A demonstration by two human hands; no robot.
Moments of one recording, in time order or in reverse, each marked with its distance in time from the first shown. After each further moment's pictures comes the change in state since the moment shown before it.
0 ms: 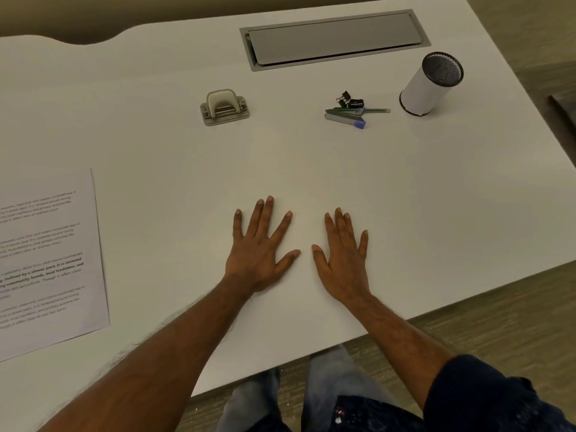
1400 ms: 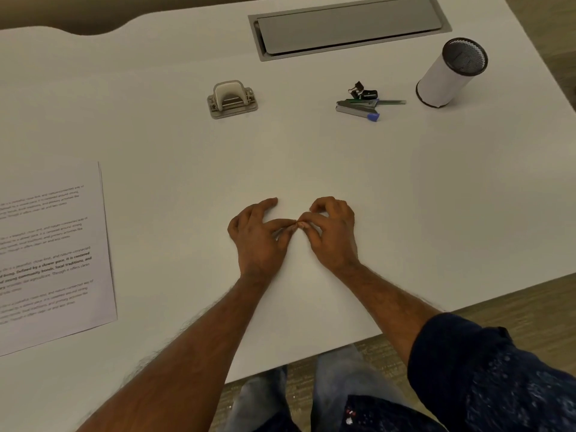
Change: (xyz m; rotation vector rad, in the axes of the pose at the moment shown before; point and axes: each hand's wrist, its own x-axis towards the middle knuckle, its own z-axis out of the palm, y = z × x) left_hand 0.008 0.010 -0.005 -0.501 0.354 -0.354; right_hand 0.052 -0.022 0.007 0.210 0.167 -0.200
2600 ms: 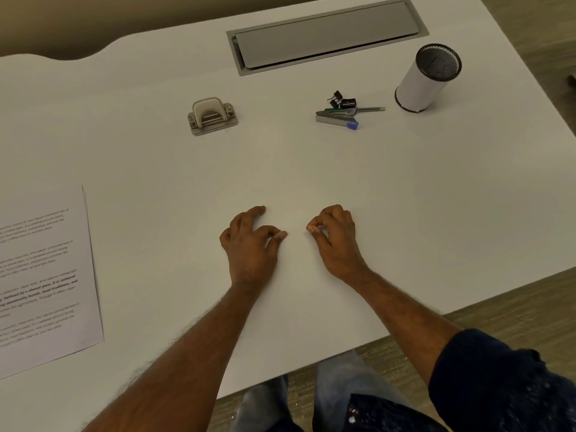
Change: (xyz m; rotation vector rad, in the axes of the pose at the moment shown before) left_hand 0.010 0.012 0.011 0.020 -0.002 0.018; right_hand 0.003 0.025 -0.030 0.167 -0.068 0.174
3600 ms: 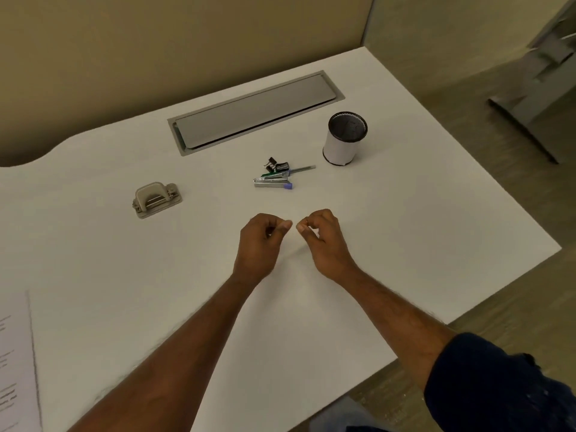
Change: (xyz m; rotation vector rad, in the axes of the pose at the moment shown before) left_hand 0.104 0.152 0.005 -0.480 -0.239 -0.015; right_hand 0.068 -0.001 -0.115 0.269 0.112 0.132
